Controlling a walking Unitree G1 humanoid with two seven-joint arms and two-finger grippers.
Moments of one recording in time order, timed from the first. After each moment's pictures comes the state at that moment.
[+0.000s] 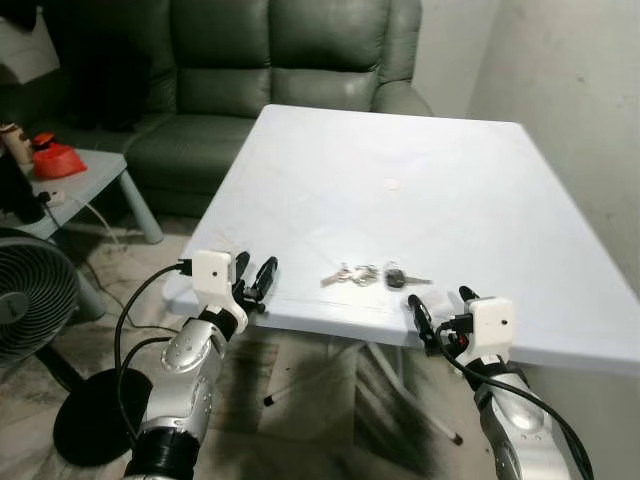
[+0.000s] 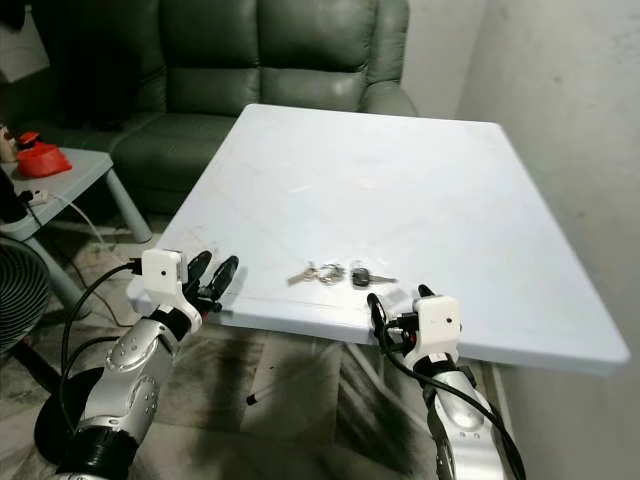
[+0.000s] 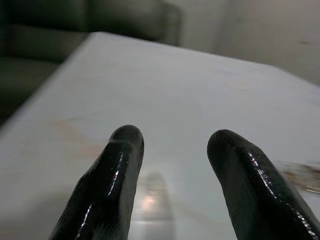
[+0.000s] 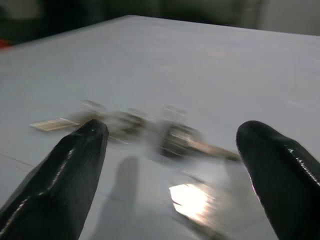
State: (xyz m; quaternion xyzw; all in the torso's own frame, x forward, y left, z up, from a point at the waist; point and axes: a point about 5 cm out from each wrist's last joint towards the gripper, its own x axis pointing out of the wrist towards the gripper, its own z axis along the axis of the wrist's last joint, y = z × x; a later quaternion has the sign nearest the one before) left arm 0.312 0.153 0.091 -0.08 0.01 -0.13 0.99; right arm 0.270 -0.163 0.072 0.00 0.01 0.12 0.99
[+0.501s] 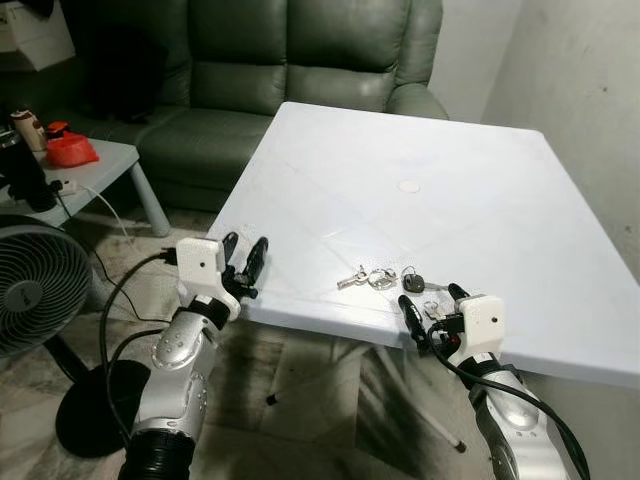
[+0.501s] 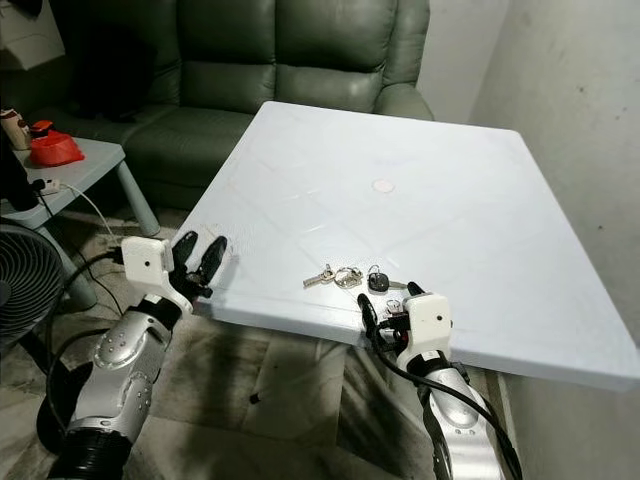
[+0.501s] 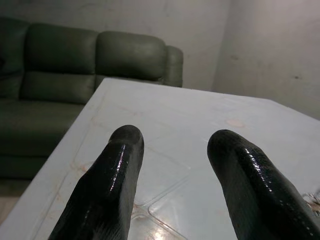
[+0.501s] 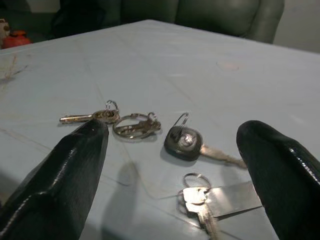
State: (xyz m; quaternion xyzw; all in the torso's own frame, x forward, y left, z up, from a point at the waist) left arm 0.308 0.150 0.120 -0.06 -0.07 -0.16 0.98; right arm 0.271 -0.175 0.075 -0.04 0.01 0.13 0.99
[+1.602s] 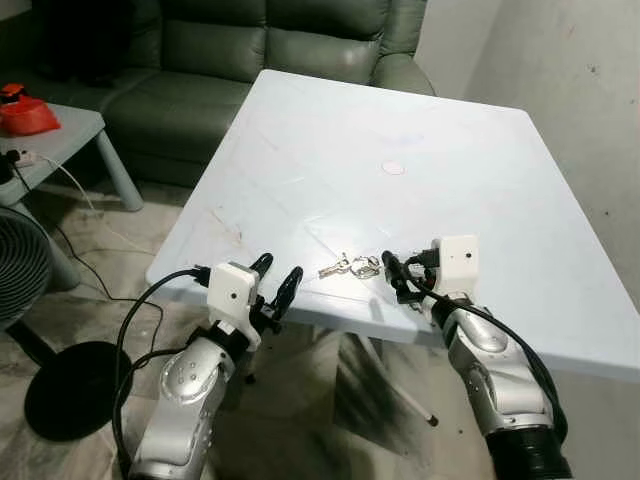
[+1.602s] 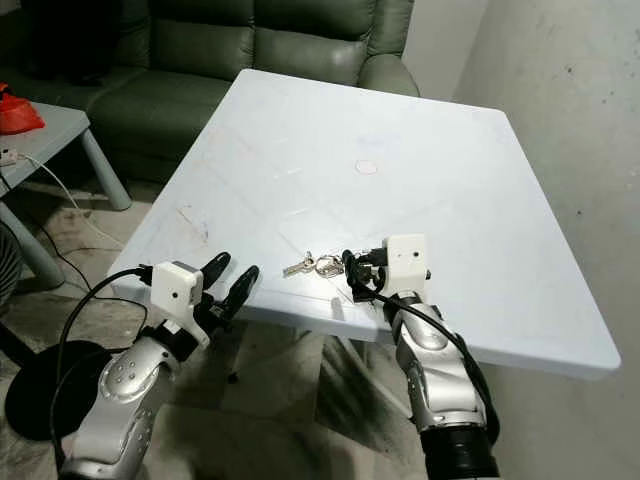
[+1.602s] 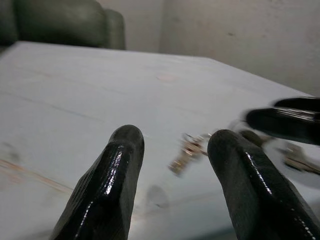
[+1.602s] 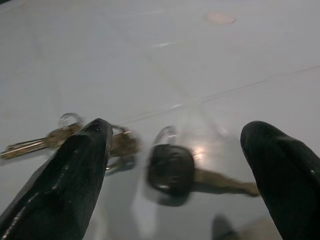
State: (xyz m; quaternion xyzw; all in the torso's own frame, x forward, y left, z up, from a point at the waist) left arm 0.266 0.109 0.116 -0.01 -0.06 -0.26 0.96; right arm 0.319 -0.134 0.117 0.02 0.08 0.09 0.99
